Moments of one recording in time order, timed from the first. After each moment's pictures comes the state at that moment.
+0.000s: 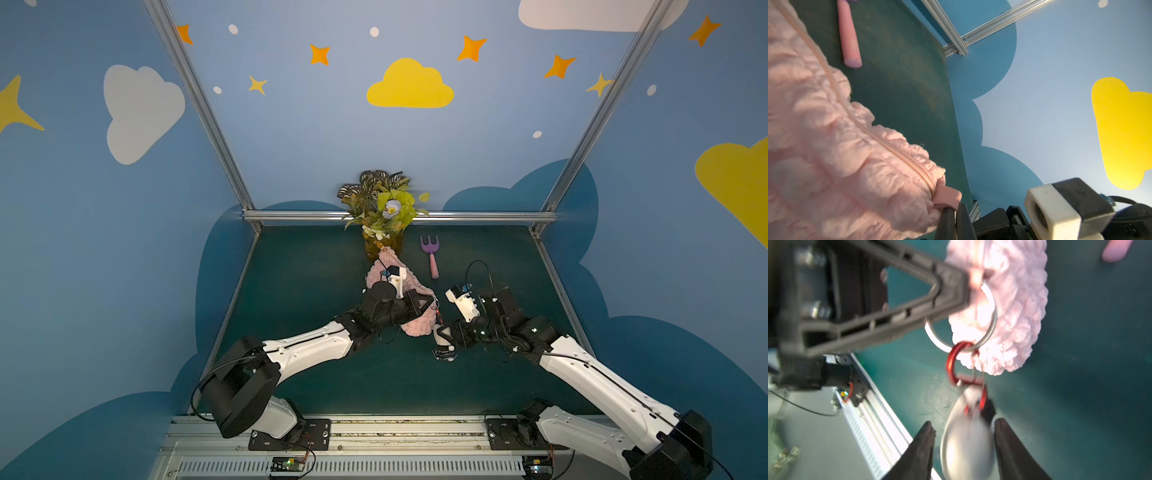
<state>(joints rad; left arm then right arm) -0.78 1.47 0.82 0.42 0.26 -1.11 0.65 1.02 0.81 -0.60 -0.36 0.24</state>
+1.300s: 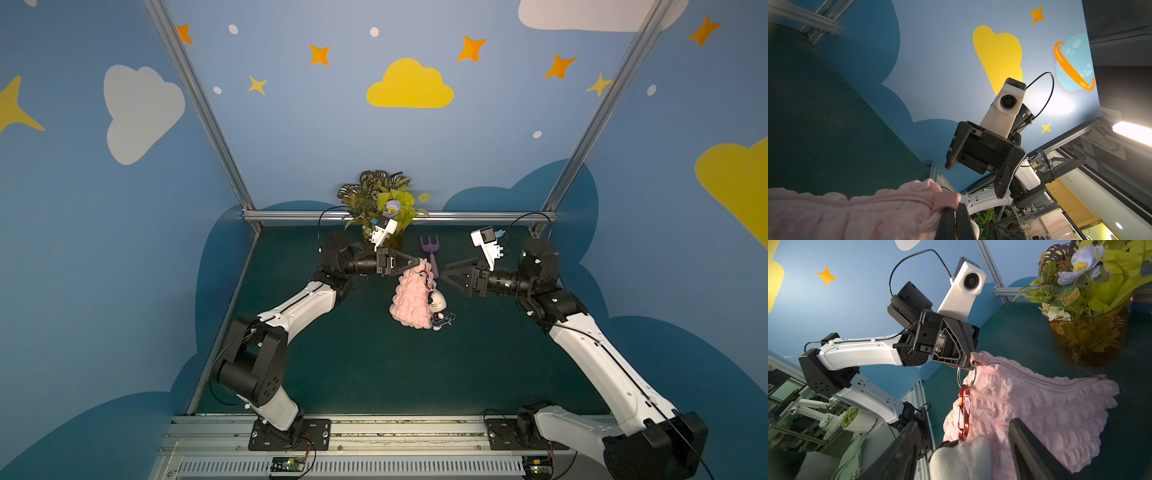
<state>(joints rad) -0.41 1.62 1.10 0.68 1.15 -1.10 0.34 1.13 1.04 -0.19 -0.94 0.35</state>
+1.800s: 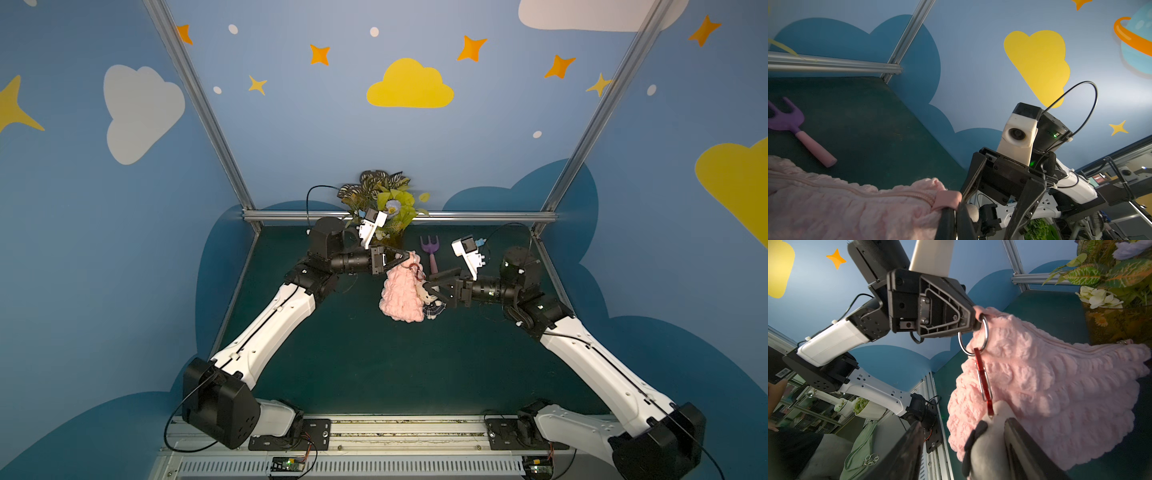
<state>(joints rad) -0.41 1.38 1.27 -0.13 0.87 -0.56 0.51 1.15 1.00 -0.11 -0.85 0.39</state>
